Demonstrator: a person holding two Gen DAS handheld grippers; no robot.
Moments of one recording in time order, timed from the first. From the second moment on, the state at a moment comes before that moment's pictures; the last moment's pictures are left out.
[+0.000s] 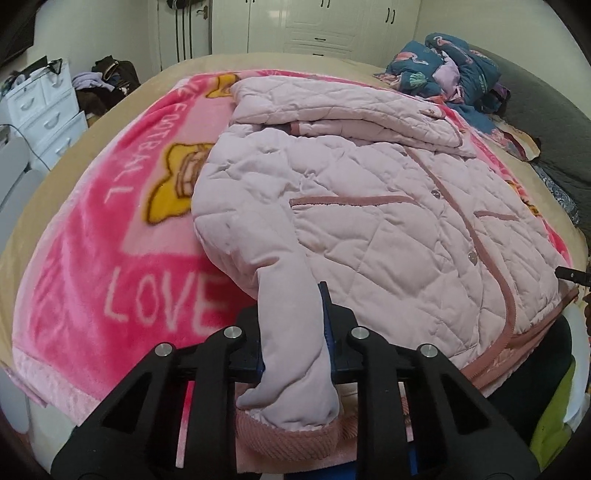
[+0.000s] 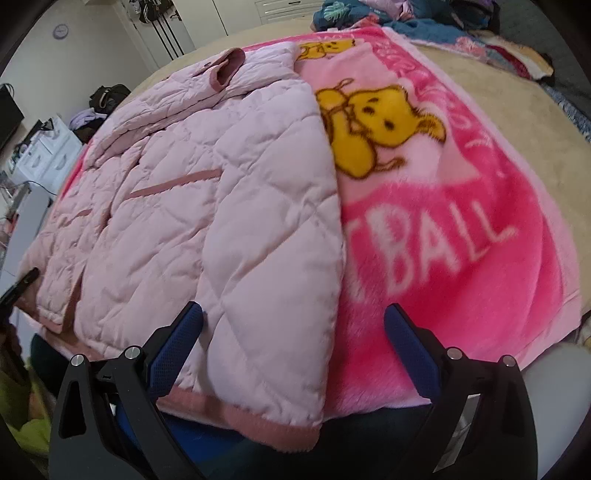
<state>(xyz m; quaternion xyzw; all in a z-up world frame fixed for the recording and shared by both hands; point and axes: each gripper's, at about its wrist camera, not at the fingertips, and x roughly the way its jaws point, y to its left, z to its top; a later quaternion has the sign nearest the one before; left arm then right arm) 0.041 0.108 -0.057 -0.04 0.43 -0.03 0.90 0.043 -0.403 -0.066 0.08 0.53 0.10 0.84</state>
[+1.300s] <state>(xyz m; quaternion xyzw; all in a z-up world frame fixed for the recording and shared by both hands) 0.016 0.131 -0.093 -0.11 0.47 -0.03 0.88 0.026 -0.390 -0.062 0.14 0.50 0.22 0.83</state>
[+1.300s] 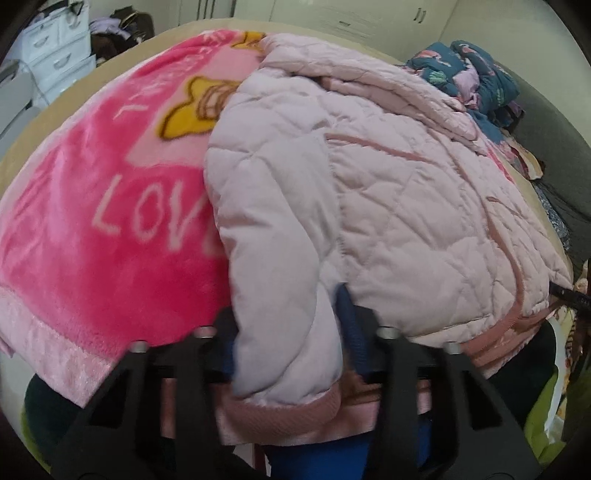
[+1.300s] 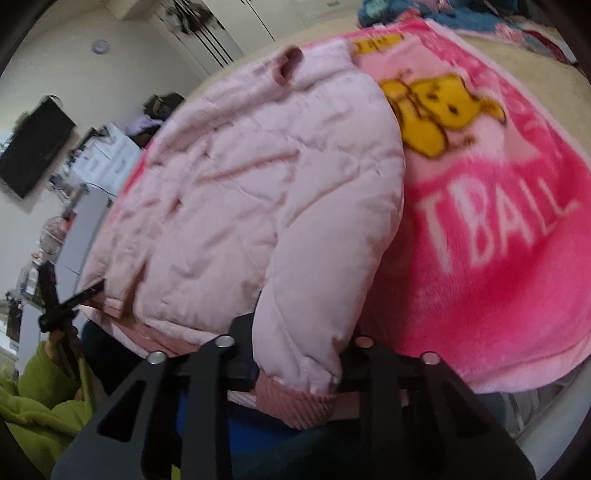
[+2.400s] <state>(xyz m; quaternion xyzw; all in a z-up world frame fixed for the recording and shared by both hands) 0.082 0.107 0.028 -0.09 0.33 -0.07 0.94 0.067 -0.380 0.020 0.14 0.38 0.24 0.88</state>
